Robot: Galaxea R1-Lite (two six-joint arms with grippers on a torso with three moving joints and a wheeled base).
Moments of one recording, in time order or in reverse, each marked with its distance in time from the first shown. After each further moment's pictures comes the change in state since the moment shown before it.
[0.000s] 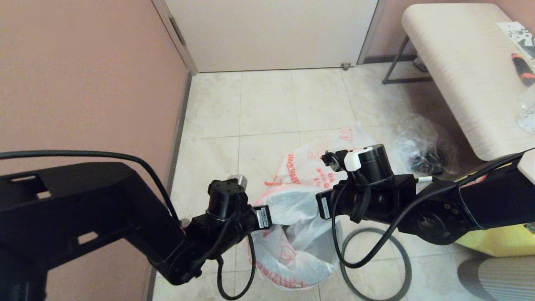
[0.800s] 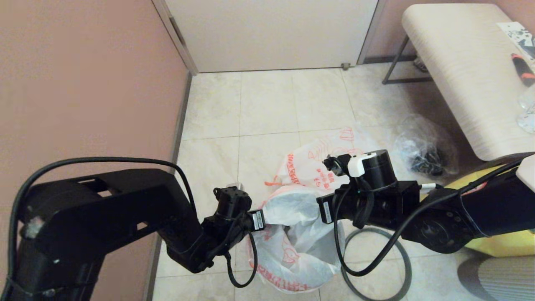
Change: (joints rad) left arm 0.058 0.175 -0.098 0.034 0.076 0.006; right arm 0.008 -0.005 0.060 -0.070 0.011 -0.010
